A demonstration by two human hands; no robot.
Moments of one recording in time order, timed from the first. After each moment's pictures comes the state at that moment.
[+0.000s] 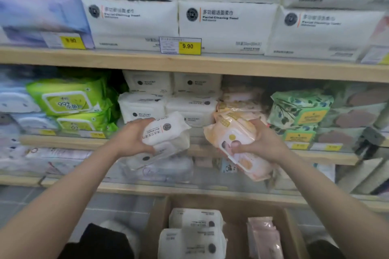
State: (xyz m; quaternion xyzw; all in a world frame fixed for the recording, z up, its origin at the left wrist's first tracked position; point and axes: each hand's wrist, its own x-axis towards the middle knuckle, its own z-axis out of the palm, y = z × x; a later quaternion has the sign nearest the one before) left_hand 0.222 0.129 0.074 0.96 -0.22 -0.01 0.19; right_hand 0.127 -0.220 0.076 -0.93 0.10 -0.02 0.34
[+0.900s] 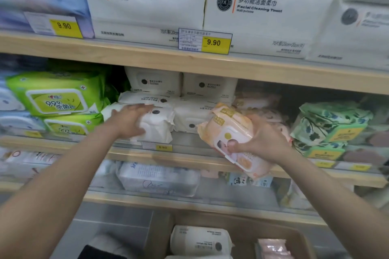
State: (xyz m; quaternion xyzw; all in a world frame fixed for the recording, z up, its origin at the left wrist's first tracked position) left_hand 0.346 0.166 0.051 0.98 -0.18 -0.03 0.07; right_hand 0.195 -0.176 0.087 -0.96 0.08 -0.05 0.25
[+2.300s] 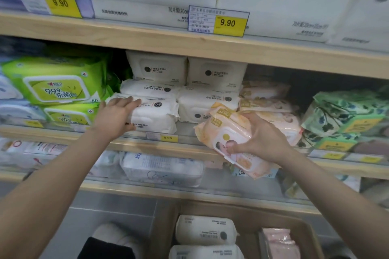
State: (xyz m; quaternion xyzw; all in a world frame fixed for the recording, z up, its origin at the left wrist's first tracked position) left_hand 0.331 0.194 0.031 0.98 -0.16 0.07 -0.05; right_hand 0.196 -0.157 0.064 -0.97 0.07 -0.02 0.24
